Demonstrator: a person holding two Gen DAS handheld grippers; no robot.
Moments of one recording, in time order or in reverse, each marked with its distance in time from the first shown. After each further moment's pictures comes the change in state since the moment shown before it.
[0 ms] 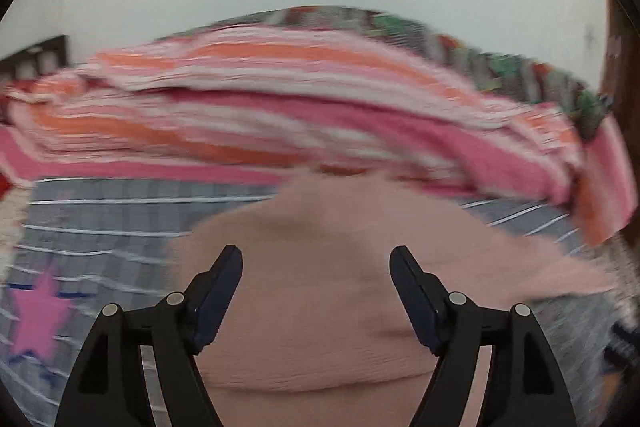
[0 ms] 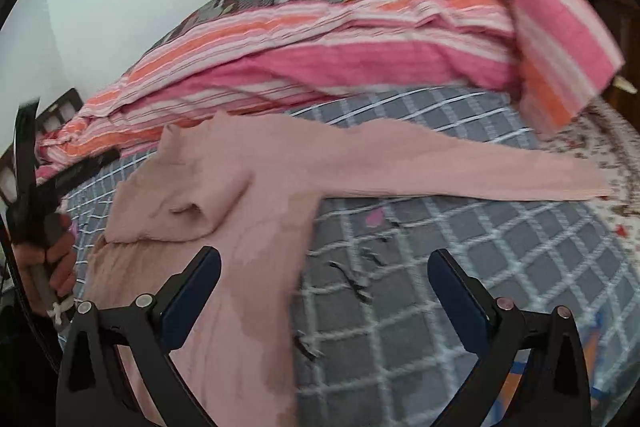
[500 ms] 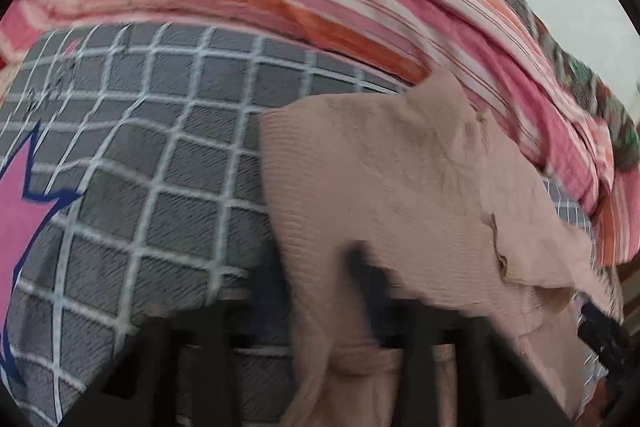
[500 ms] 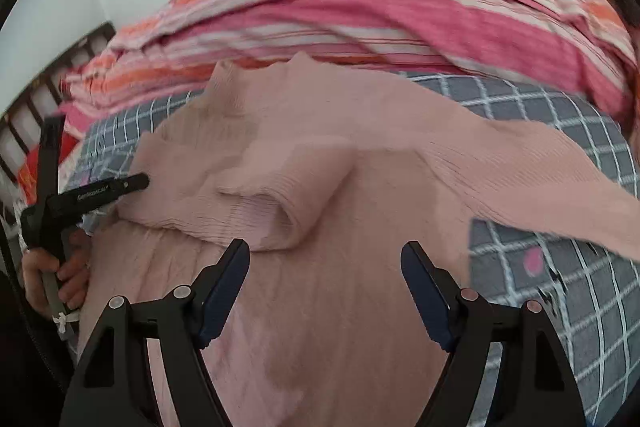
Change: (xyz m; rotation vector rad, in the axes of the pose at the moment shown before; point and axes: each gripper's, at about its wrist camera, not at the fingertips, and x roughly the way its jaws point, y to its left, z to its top) left arm 0.068 0.094 -0.044 -0.198 0.237 -0.089; right arm 0.097 0.098 0.016 -0.191 0.160 0.094
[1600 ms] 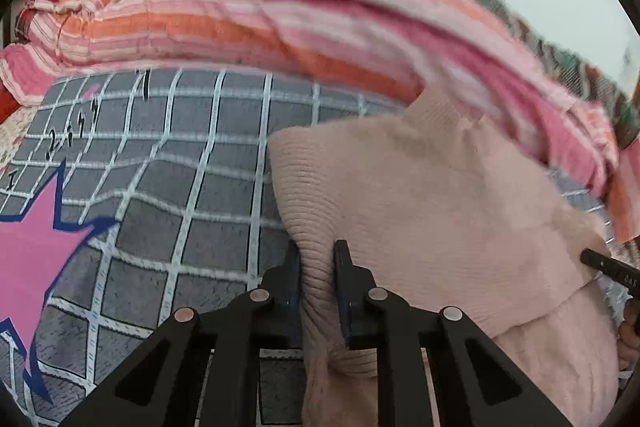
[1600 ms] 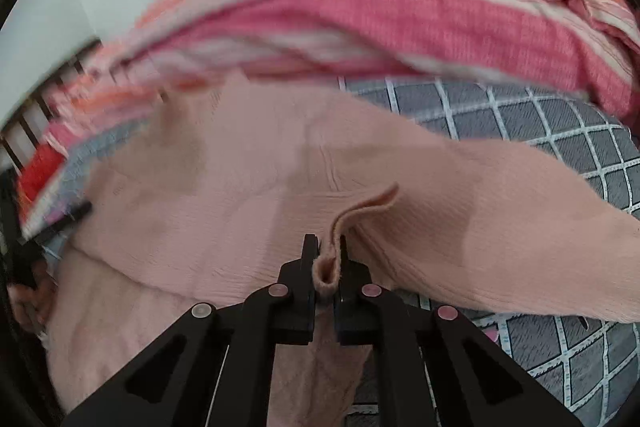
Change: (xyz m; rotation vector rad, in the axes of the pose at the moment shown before) left arm -0.011 0.005 -0.011 0.069 -0.088 0.066; right arm 0.044 -0.079 0.018 0.025 0.022 -0.004
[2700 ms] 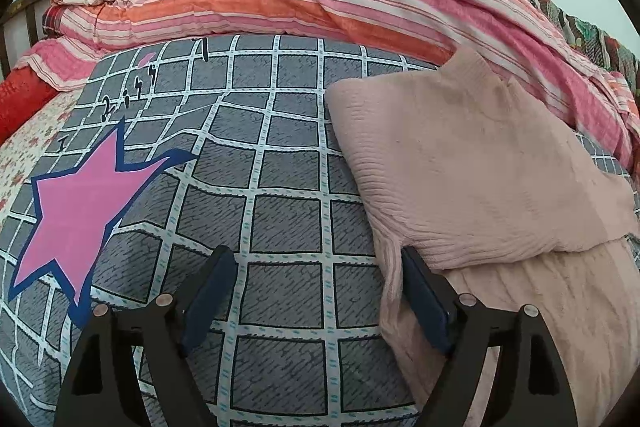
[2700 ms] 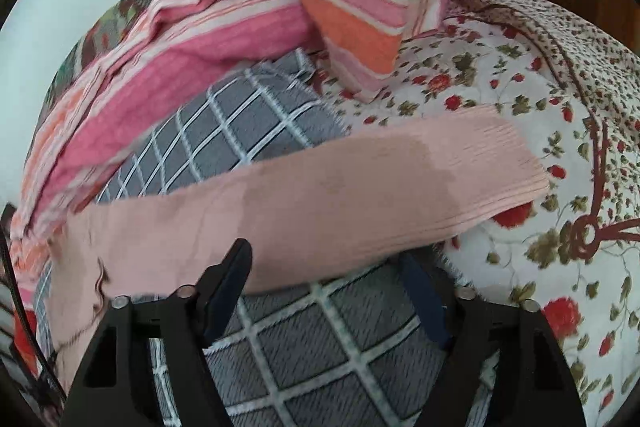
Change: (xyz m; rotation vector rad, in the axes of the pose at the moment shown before) left arm -0.024 0.023 -0.037 0.019 0.028 0.123; right arm -0.101 -0.265 -0.062 0.566 -0.110 -0.210
